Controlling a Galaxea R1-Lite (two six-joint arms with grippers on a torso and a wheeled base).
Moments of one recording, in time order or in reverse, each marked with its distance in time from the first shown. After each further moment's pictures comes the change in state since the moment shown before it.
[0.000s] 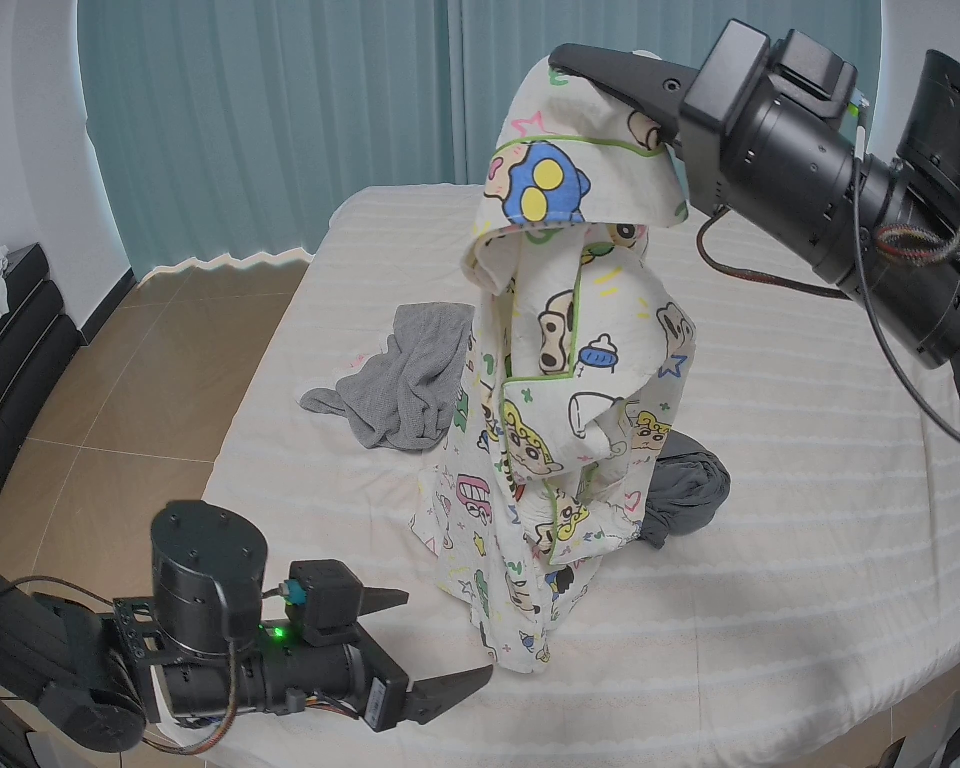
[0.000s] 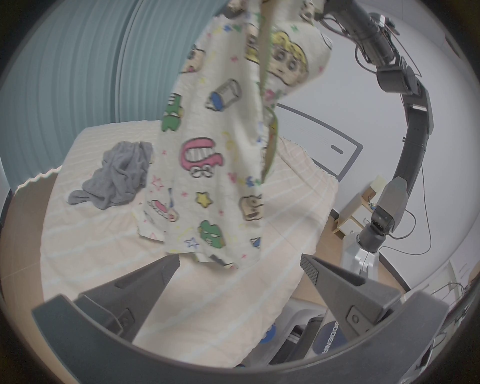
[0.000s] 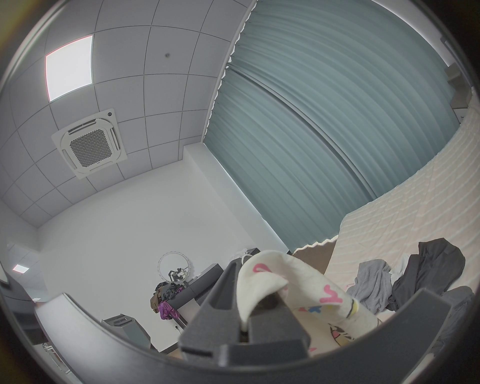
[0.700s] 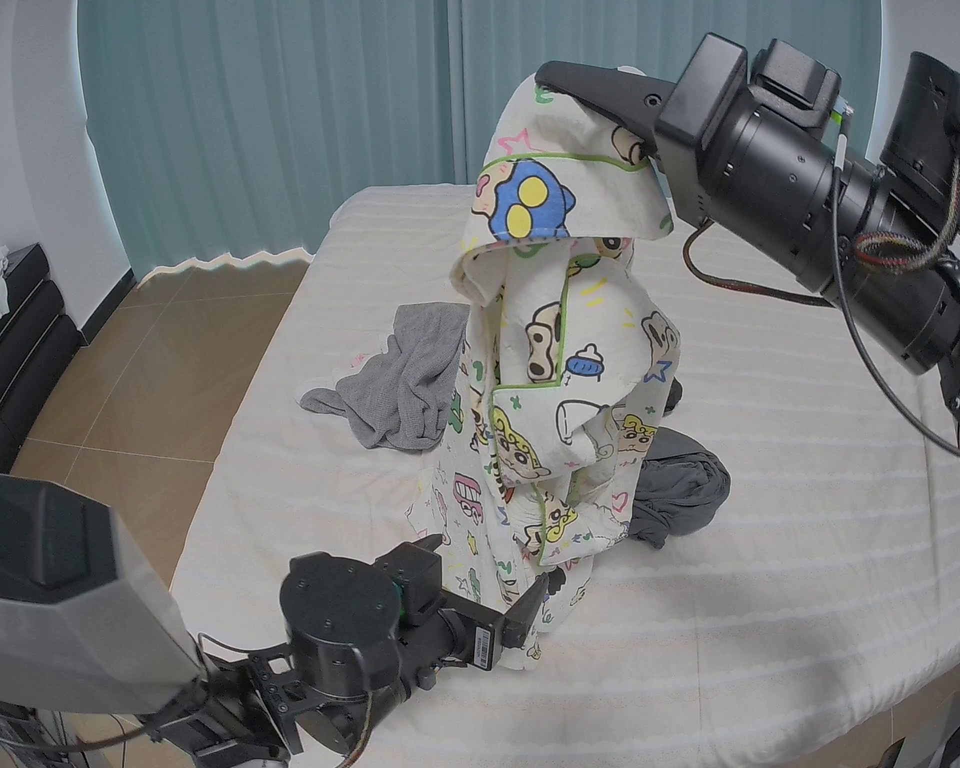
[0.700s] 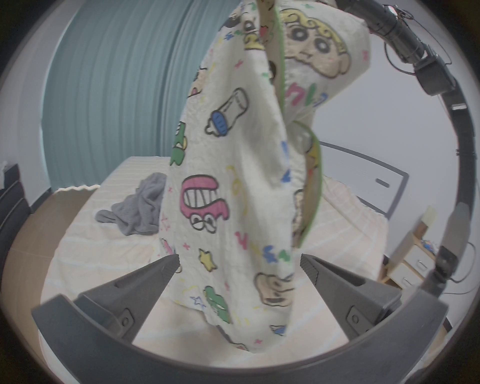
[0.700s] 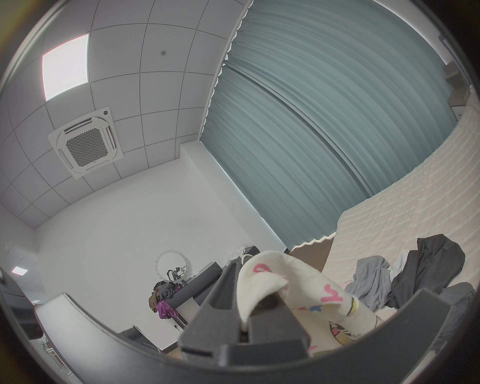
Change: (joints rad) left arm -0.137 0.400 -0.030 -0.629 0.484 -0.071; right arm 0.002 0.021 -0.001 -0.001 -0.012 0.004
